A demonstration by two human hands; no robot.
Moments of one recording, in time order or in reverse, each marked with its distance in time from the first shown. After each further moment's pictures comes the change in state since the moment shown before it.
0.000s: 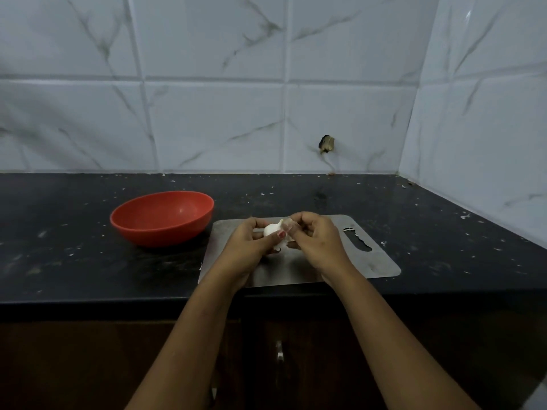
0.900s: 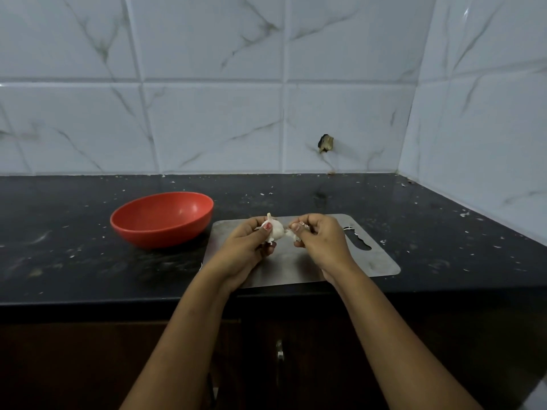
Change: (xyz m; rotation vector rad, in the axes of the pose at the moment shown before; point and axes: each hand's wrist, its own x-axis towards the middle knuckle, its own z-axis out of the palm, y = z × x) left_hand -0.013 0.015 0.002 -0.216 -0.073 -0.055; right_hand 0.002 0.002 -0.004 -0.066 0.121 0.098
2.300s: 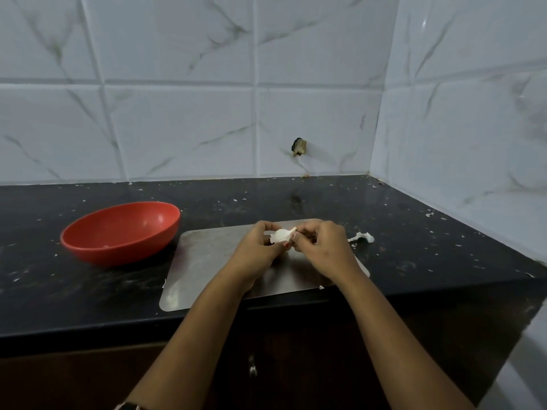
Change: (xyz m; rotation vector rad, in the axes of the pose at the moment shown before) left_hand 0.035 -0.022 0.049 0.432 -0.007 0.014; right_hand 0.005 0.006 -0.054 -0.383 0.025 -0.190
